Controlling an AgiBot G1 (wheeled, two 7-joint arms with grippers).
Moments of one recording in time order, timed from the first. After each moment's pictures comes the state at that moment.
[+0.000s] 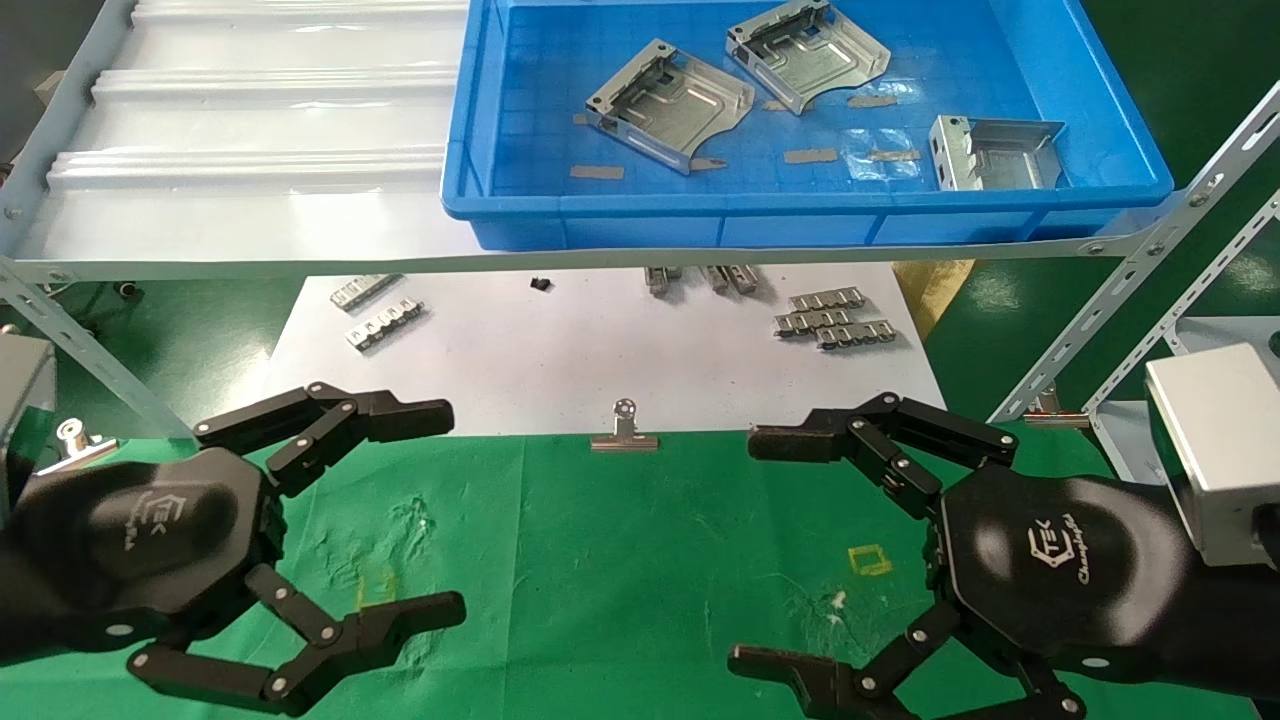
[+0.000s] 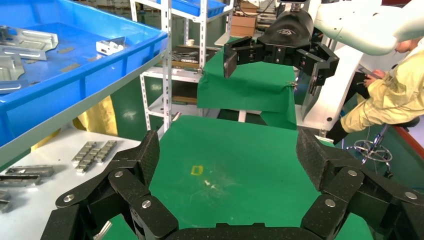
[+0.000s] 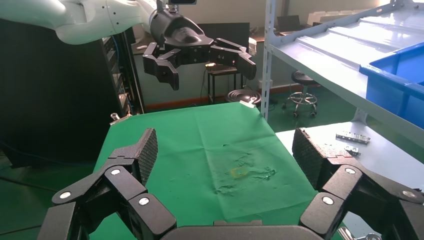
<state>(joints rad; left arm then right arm) -1.09 0.59 0.33 -1.28 0.70 1.48 -0.16 1.08 -0.61 -0.28 1.28 -0.73 -1.49 0.19</state>
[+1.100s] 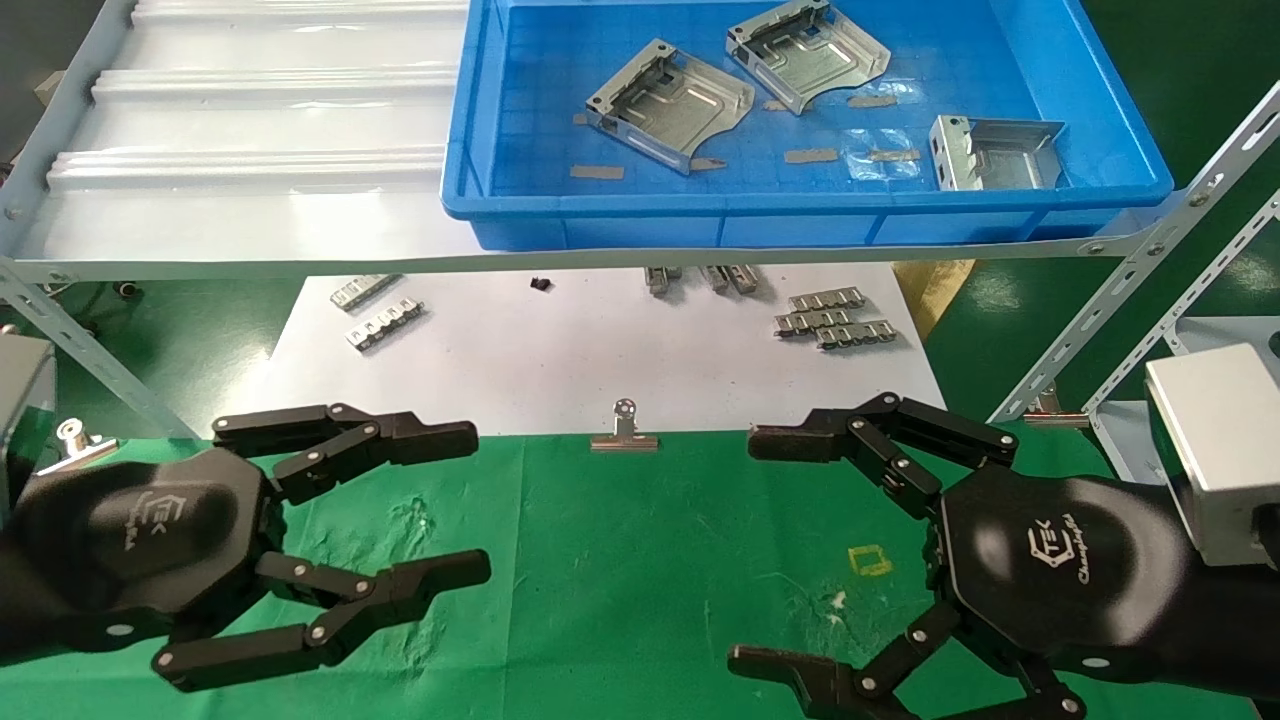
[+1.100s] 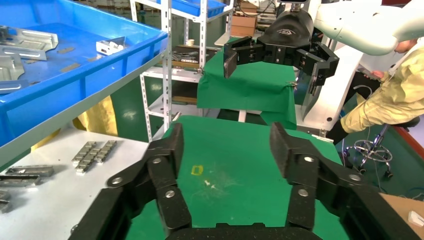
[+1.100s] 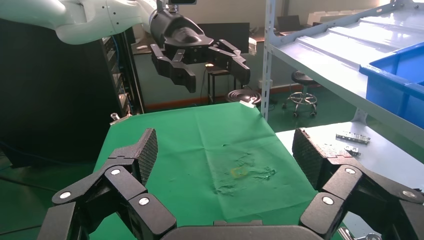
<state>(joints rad) -1.09 0.59 0.33 -1.28 0.70 1.48 -0.16 1.08 -0.61 -0.28 1.28 -0.73 -1.49 0.19</state>
